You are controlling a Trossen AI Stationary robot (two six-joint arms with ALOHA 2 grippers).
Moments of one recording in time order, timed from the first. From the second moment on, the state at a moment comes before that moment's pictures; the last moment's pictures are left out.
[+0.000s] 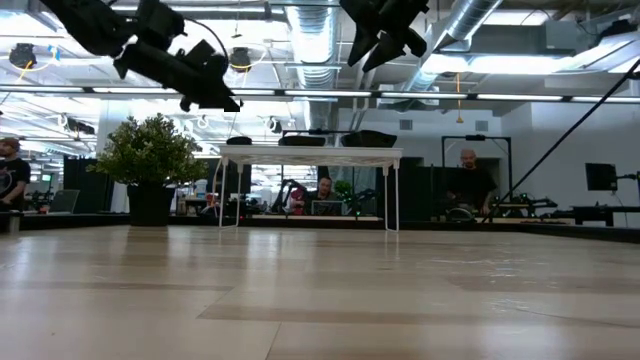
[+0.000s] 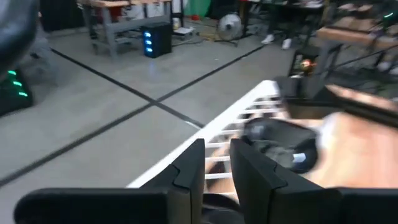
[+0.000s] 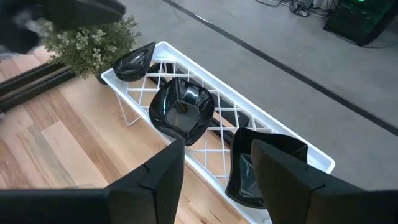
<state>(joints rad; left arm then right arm) 0.89 1.28 0.67 0.24 0.24 0.09 -0.29 1.52 1.55 -0.64 0.44 0.28</state>
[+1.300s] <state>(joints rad) 0.51 0.27 0.16 0.17 0.22 -0.30 -0.26 1.12 1.33 -0.47 0.03 0.09</state>
